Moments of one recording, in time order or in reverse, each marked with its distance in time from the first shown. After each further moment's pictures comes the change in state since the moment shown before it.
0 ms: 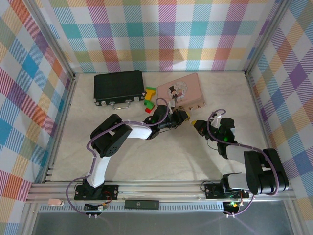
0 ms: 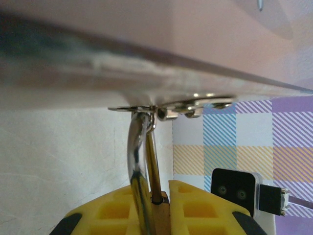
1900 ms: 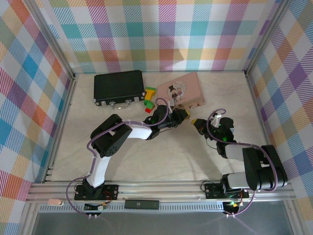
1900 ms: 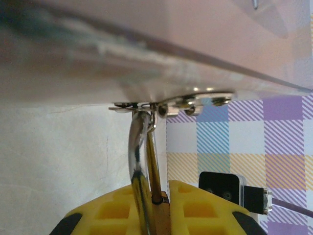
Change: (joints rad) left arm -0.009 0.003 0.000 0.038 -0.032 -0.023; right arm 0.018 0.043 0.003 0.072 0.039 0.062
